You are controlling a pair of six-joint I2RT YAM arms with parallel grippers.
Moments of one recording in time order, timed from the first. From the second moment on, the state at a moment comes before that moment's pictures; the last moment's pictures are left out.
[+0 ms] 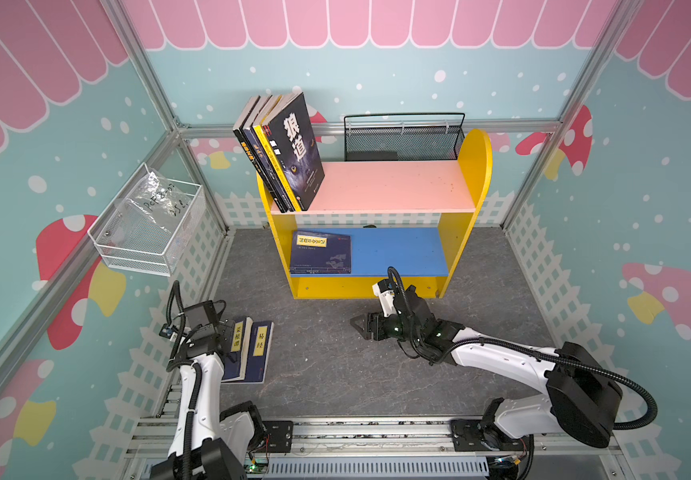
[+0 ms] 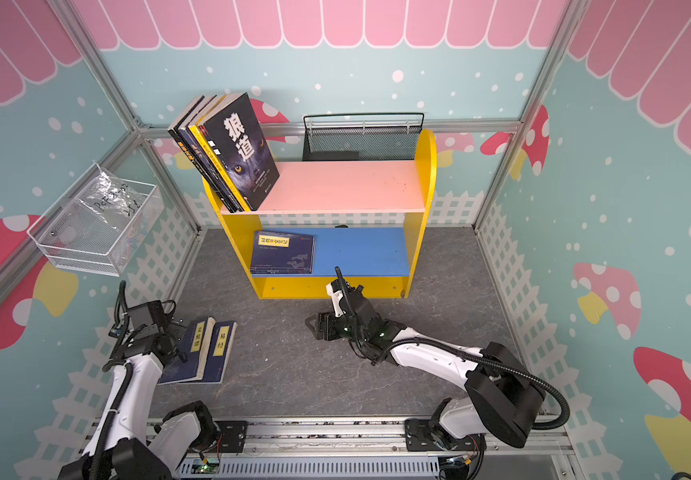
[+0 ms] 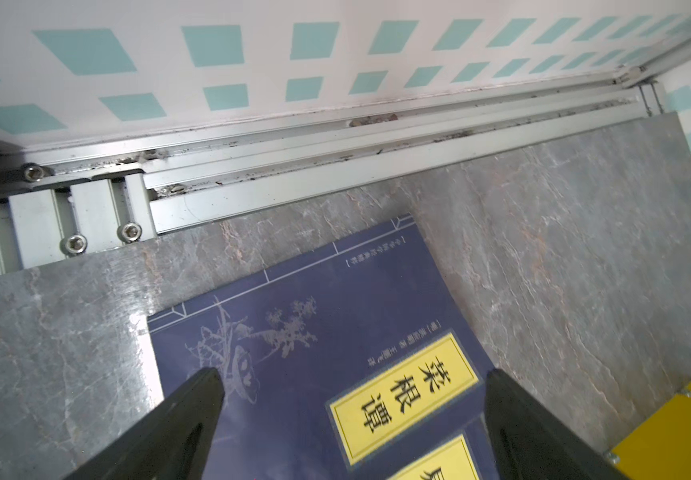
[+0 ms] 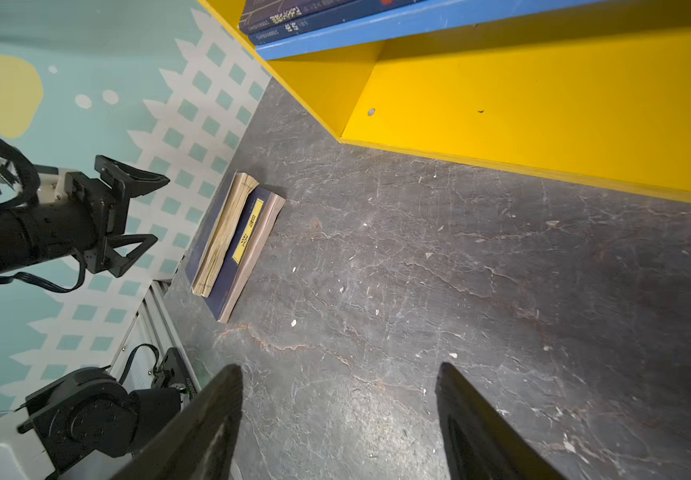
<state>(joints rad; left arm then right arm) 0.46 0.96 0.60 -0.60 -0.24 -0.88 0.85 1.38 0.76 0.12 -0.16 0.66</state>
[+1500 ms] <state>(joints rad) 0.08 1.14 0.46 -0.33 0.09 -0.89 0.87 1.78 0.83 0.32 -0.25 0.90</state>
